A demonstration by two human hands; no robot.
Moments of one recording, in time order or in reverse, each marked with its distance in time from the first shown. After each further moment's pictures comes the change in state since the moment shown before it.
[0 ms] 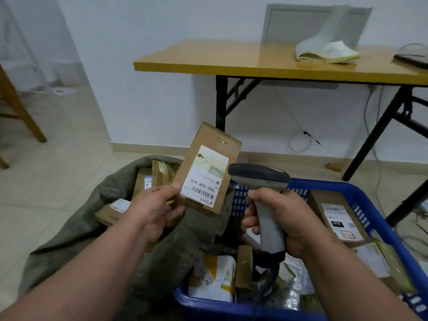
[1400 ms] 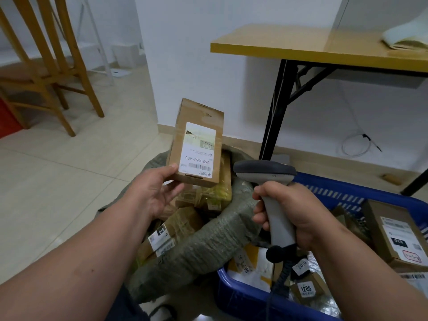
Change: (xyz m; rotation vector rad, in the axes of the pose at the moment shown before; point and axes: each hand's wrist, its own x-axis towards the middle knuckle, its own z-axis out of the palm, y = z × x) left_hand 0.002 0.029 -0.105 -0.198 0.257 0.041; right_hand 0.018 0.013 0.086 -0.154 -0.150 0.088
